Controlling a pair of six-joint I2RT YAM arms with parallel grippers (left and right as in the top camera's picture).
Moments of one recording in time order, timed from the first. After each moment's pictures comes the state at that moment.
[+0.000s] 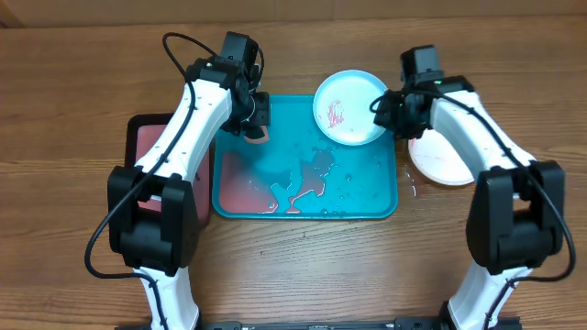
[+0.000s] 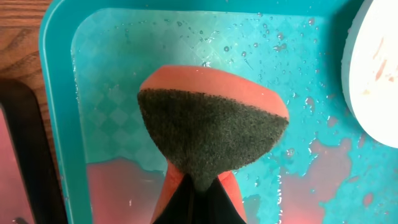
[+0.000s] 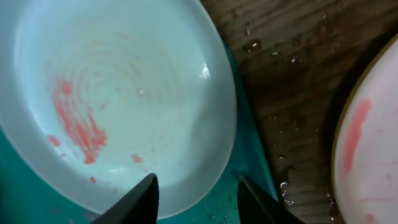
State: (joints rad) left arm -0.26 2.03 1.71 -0.98 0.08 -0.29; right arm 0.16 1.98 1.47 -0.74 -0.13 0.57
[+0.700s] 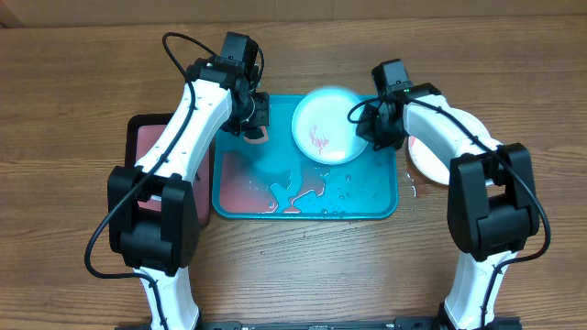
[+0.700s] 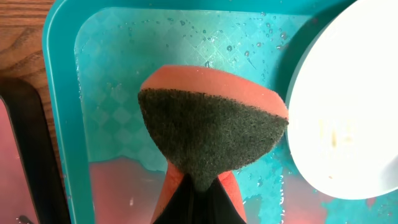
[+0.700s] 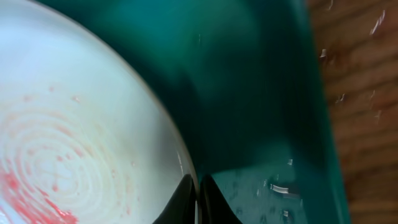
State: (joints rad) left arm -0.26 2.03 1.71 -0.98 0.08 -0.29; right arm 0.25 2.08 1.47 -0.72 -0.09 0.62
